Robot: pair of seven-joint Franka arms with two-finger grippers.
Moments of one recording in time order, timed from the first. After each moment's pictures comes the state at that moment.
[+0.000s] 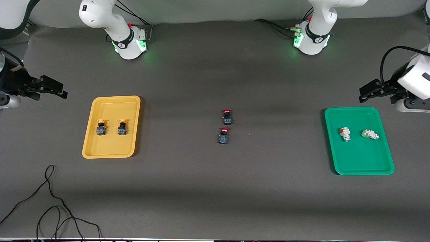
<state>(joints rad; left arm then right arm) -0.15 0.01 0.10 -1.62 -0.02 1.61 -0.02 1.37 0.54 -1.78 -1.53 0.57 1.36 -0.35</state>
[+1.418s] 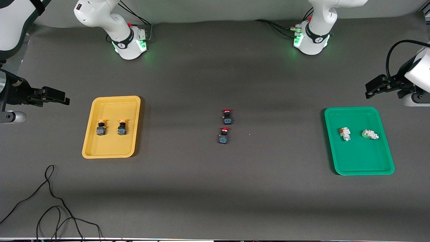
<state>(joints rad) -0.15 -0.02 0.11 -1.61 0.02 1.58 -0.03 1.02 0.54 -1.46 -1.31 0.55 1.23 -0.32</state>
